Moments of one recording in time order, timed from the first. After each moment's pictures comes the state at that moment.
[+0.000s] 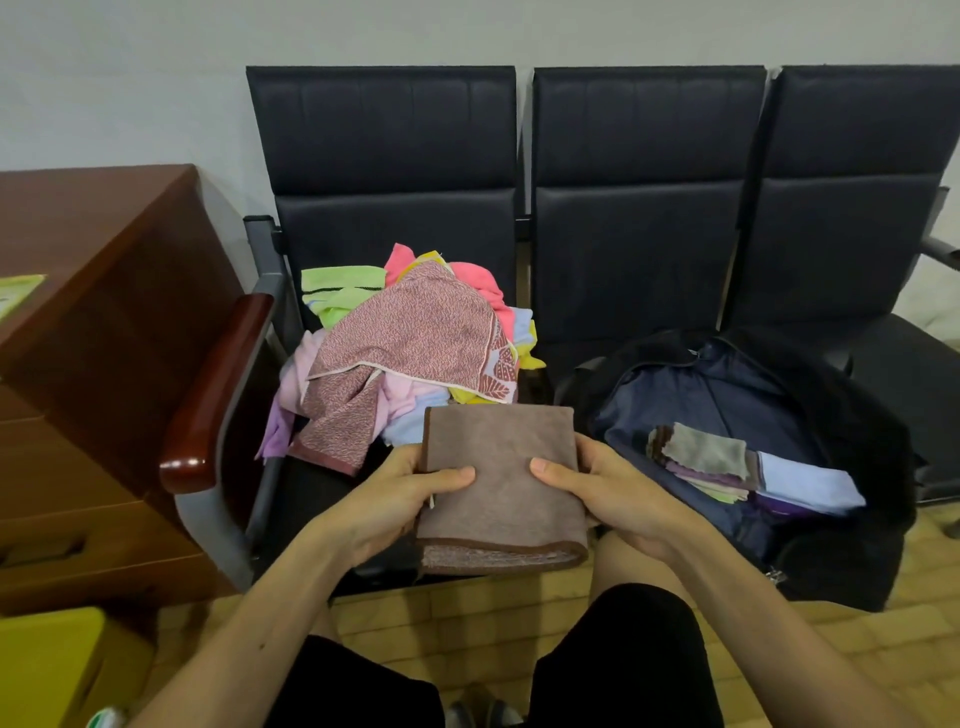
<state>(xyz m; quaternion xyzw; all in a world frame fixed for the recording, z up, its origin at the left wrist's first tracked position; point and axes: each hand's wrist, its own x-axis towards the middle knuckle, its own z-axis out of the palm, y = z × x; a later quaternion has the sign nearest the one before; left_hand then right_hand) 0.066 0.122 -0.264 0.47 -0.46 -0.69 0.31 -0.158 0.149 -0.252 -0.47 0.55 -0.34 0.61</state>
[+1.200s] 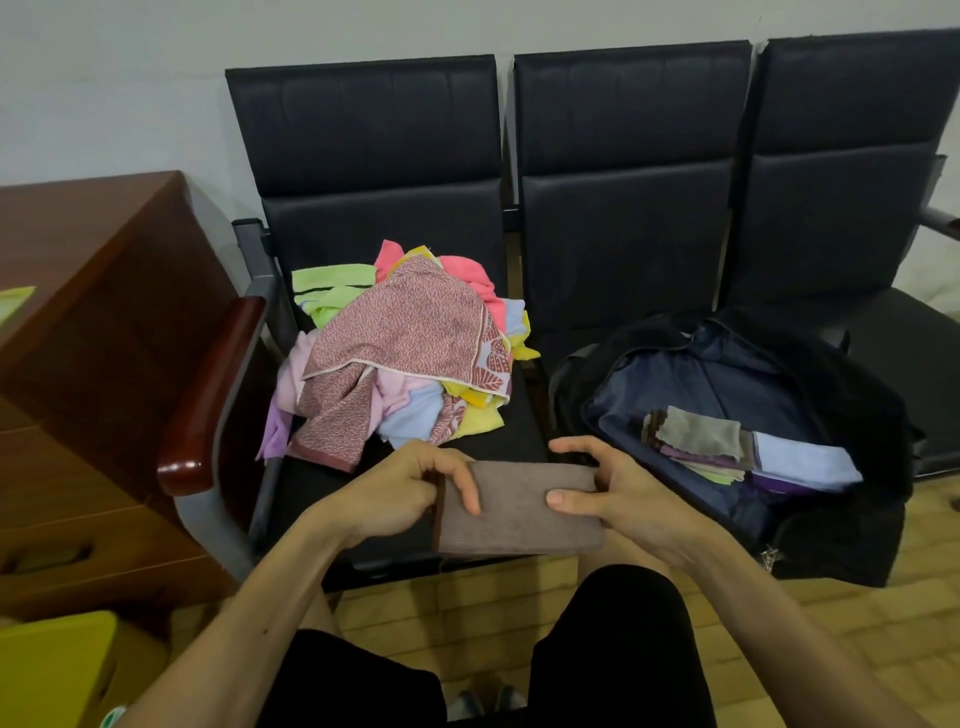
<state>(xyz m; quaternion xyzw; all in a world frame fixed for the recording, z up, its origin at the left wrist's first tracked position) 0.063 0.116 -0.261 0.39 -0.69 -0.58 0.18 -0.198 0.164 -0.283 -0.50 0.55 -0.31 0.59</state>
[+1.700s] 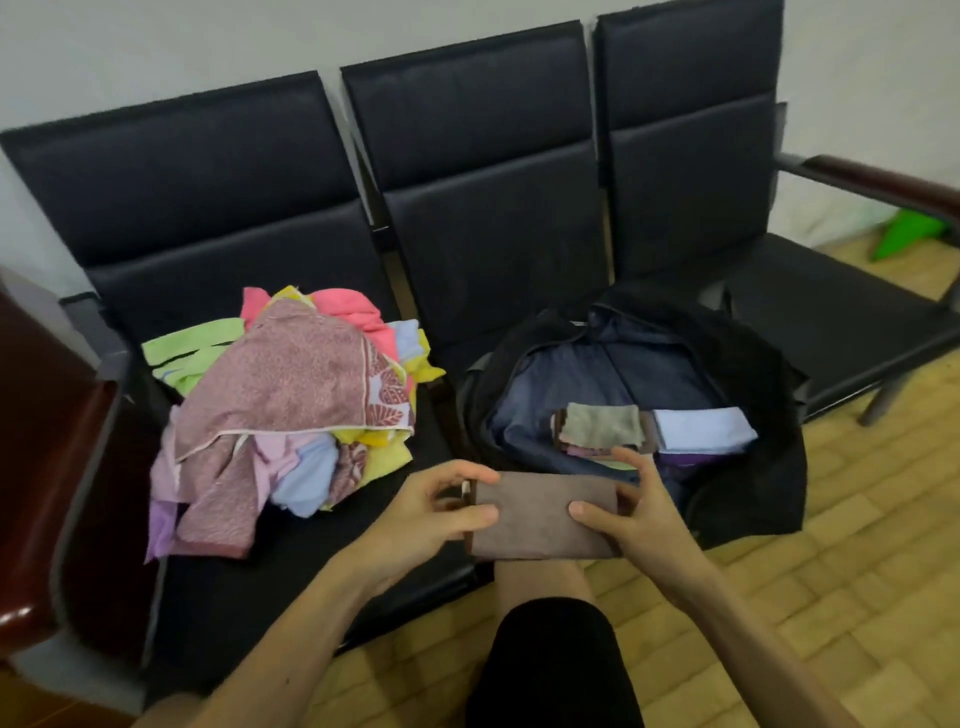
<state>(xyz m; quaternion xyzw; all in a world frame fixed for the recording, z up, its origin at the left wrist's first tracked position) -0.082 0.101 -0.292 0.42 -0.62 -0.64 0.20 -0.315 0.190 -0.354 -0.33 0.64 -0.52 0.46</state>
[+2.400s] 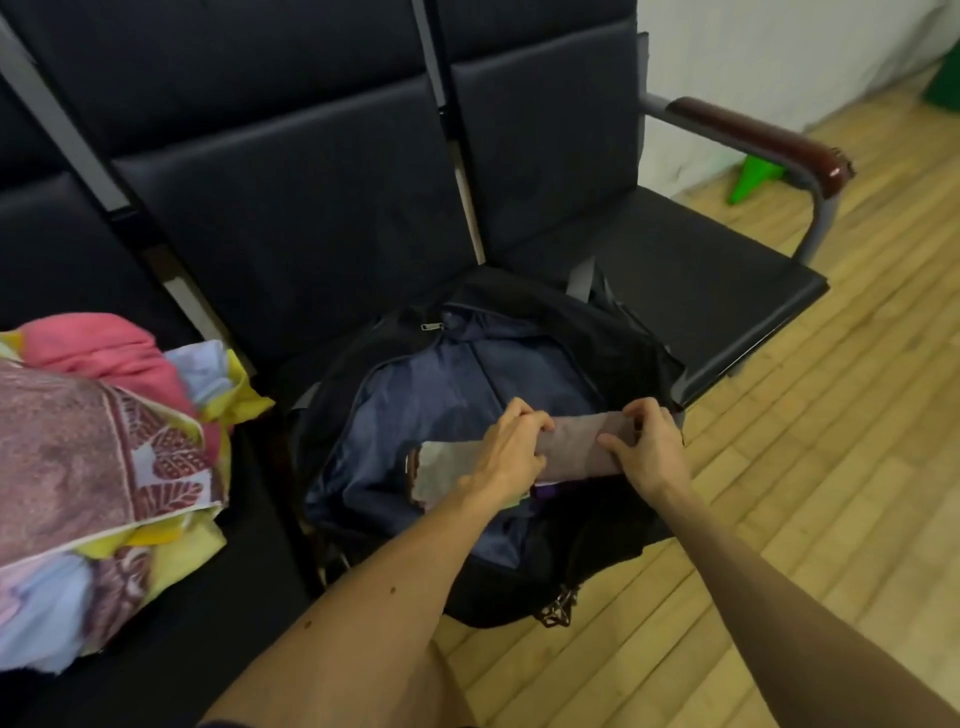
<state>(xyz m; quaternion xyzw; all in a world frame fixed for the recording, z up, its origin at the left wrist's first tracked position) -0.410 0.004 -0.410 0.33 -0.89 -0.30 0.06 -0.565 0.117 -0.431 -0.30 0.88 -0.34 0.17</state>
